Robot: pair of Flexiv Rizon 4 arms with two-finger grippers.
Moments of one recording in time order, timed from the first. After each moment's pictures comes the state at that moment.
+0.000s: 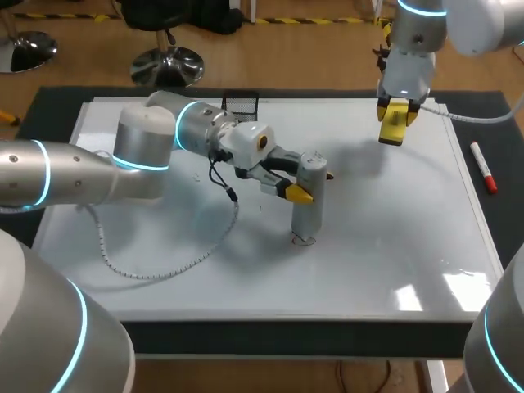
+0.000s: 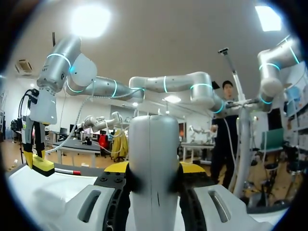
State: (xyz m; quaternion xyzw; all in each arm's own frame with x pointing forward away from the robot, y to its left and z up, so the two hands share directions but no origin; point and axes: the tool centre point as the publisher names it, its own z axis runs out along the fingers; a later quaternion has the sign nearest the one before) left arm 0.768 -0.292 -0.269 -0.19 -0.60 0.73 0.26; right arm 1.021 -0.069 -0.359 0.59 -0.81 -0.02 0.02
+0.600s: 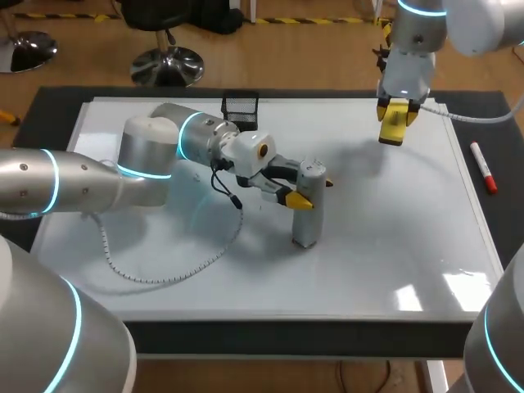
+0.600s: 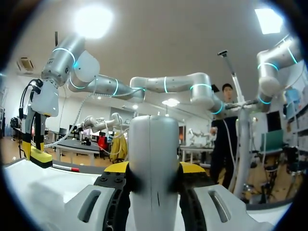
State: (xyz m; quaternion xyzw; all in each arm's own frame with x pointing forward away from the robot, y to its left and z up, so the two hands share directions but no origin) left arm 0.768 -0.292 -0.286 -0.18 -0.59 0.74 0.27; right arm 1.021 -0.069 -0.359 0.59 -0.81 -0.02 0.02
